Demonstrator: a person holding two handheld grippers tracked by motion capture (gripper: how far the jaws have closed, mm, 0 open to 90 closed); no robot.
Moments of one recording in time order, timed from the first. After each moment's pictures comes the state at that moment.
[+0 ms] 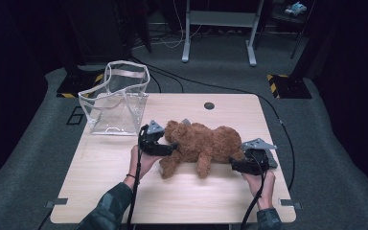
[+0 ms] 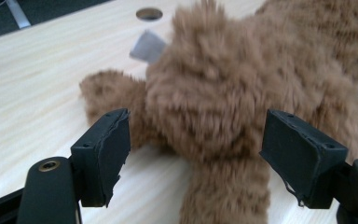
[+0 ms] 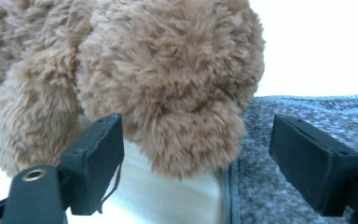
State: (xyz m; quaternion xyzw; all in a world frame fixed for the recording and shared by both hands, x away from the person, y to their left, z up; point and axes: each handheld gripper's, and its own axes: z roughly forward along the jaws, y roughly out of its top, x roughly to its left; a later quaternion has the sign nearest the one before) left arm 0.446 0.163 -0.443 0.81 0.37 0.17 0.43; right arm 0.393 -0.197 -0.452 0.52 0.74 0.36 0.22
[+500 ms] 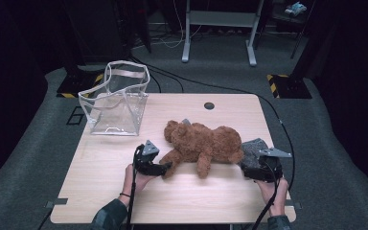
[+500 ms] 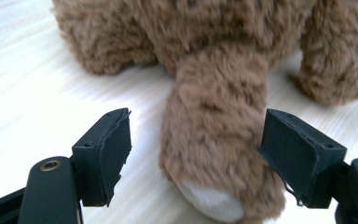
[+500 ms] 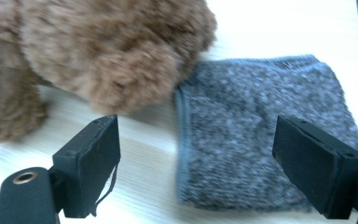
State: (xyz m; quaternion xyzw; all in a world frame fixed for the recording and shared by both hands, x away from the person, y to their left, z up) left arm 0.410 0.180 -0.491 0.82 0.37 0.15 0.42; right arm 0.378 -0.235 -0.465 0.54 0.73 0.35 0.23
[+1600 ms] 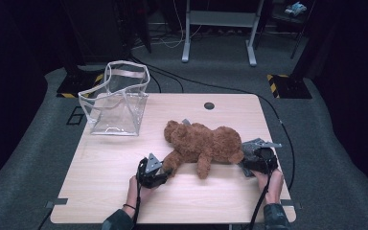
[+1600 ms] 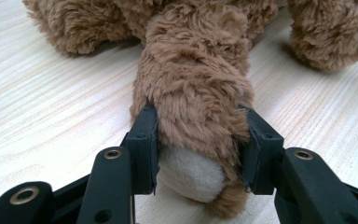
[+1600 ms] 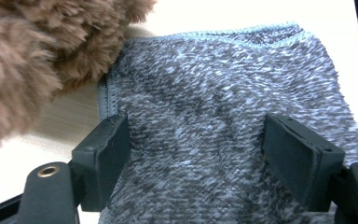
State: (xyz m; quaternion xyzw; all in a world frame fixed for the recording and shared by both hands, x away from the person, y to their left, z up) left arm 0.386 0.171 -0.525 0.82 0.34 0.20 0.43; right arm 0.426 -0.239 -0.499 0.59 0.72 0.28 0.22
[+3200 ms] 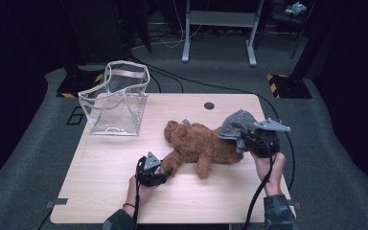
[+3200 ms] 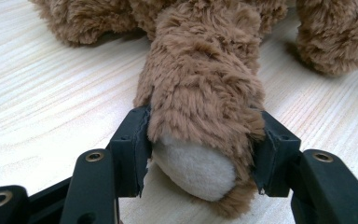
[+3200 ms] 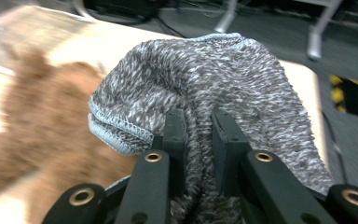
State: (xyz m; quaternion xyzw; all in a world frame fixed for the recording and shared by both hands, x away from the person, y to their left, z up) left arm 0.391 0.174 -0.526 0.81 0.36 0.17 0.43; right arm 0.401 -0.193 -0.366 0.49 0.72 0.39 0.29
